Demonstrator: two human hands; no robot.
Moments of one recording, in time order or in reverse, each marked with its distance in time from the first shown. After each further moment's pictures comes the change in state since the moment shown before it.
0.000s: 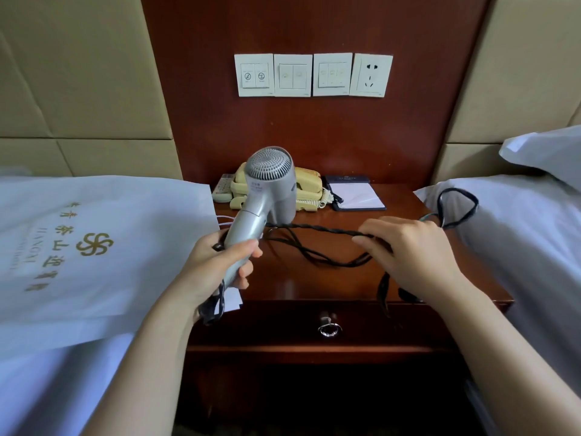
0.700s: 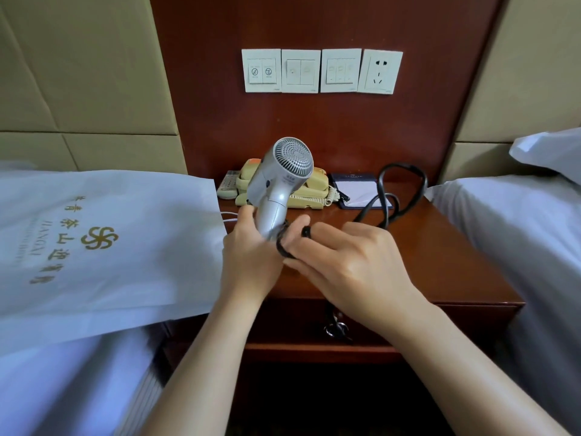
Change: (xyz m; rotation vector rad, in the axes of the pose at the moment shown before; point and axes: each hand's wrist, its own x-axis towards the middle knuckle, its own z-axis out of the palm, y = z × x) left_hand 0.001 0.008 0.053 0.603 0.421 0.193; right_hand 0.017 -0.088 -0.005 -0.105 0.214 -0.358
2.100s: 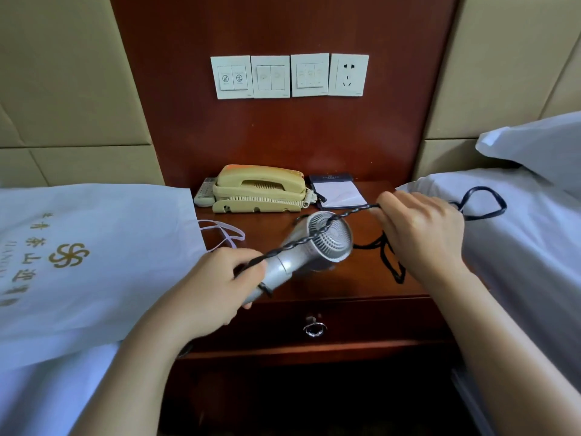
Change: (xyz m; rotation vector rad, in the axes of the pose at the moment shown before) left_hand -0.018 0.007 -0.036 0.183 -0.572 0.085; right_hand -0.062 0.108 0.007 -0.424 0.096 0.285
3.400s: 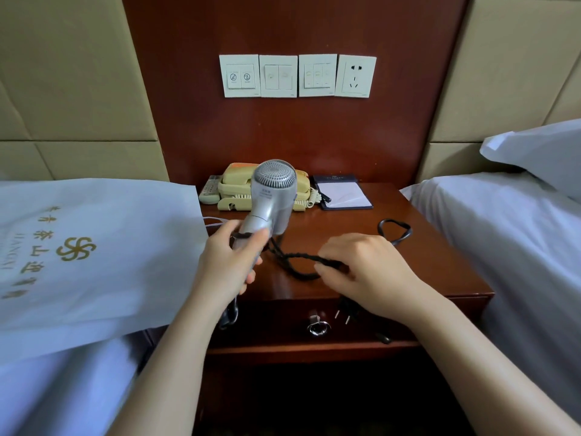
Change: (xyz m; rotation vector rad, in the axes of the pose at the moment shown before) left_hand 0.035 -0.020 0.017 -0.489 0.347 -0.164; right_hand 0.009 -0.067 -0.033 0.697 -0.572 -0.083
